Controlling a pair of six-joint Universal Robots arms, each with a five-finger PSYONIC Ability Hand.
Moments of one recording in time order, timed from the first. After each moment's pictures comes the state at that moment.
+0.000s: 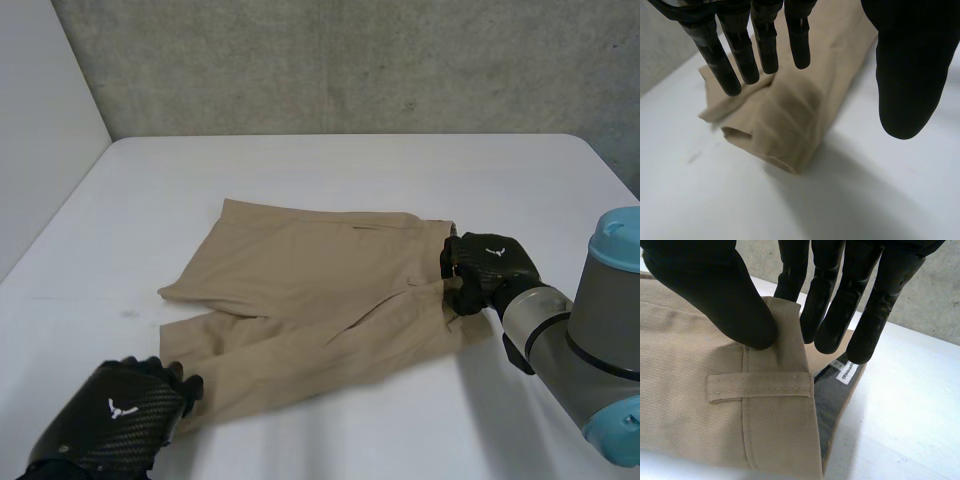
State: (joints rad) left arm 4.10 -1.27 -2.12 2.85 -1.72 3.45; right arm 1.95 -1.24 1.73 -0.14 1.49 3.09; left_hand 0.41 0.41 0.41 0.42 0.25; right_hand 0.97 1.18 1.18 1.19 1.00
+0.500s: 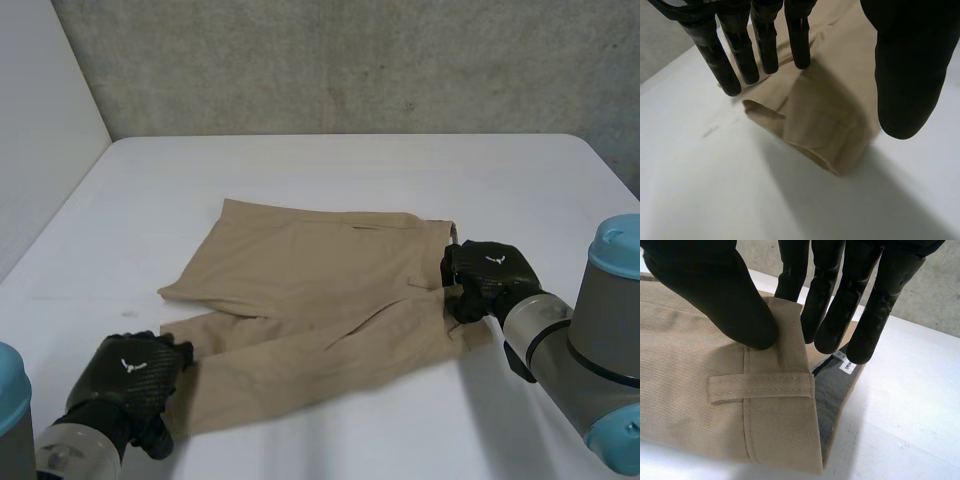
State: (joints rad) left arm 4.17 -1.53 -2.09 3.08 -1.82 3.40; right arm 1.95 -1.25 1.75 -0.14 1.49 3.08; left_hand 0.41 0.41 0.41 0.41 0.24; right_hand 0.97 1.18 1.18 1.19 1.00
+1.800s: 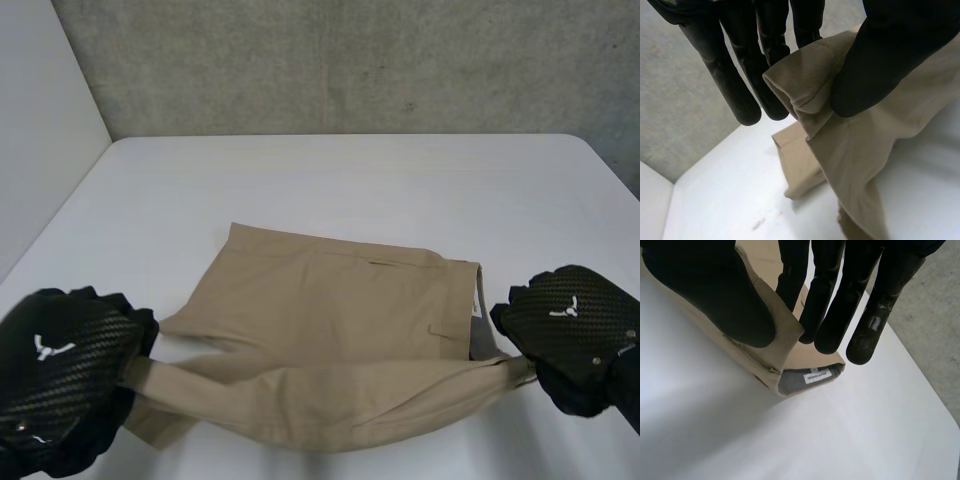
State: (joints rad) left arm 4.19 -1.01 -2.03 2.79 -1.64 3.49; right arm 1.87 -1.87 1.86 0.50 1.39 2.42; left_hand 1.15 1.20 1.19 1.19 0.96; right_hand 0.97 1.18 1.18 1.19 1.00
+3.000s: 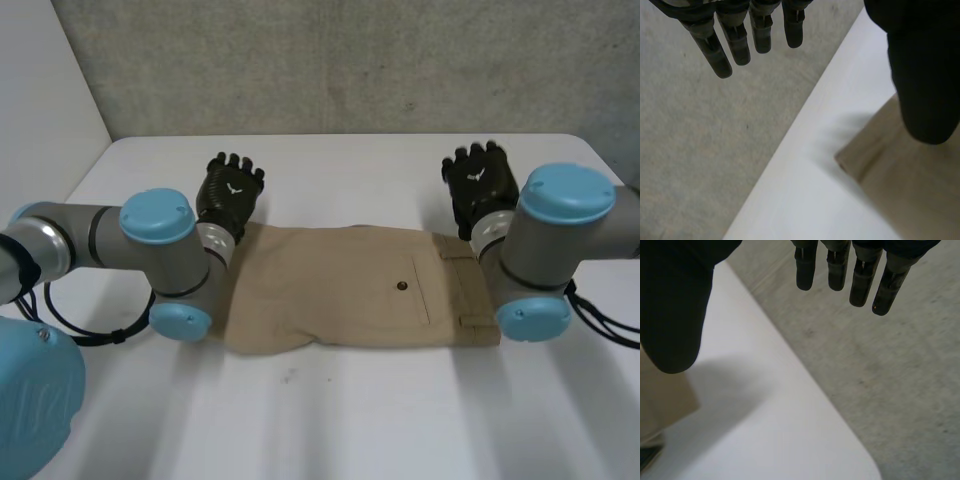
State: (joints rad) left arm 4.25 -2.49 -1.06 3.54 -1.62 3.84; right arm 1.97 -0.85 1.21 -0.33 1.66 2.53; left_hand 0.19 0.20 0.21 0.21 0.05; right_hand 0.23 0.29 0.30 0.30 0.15
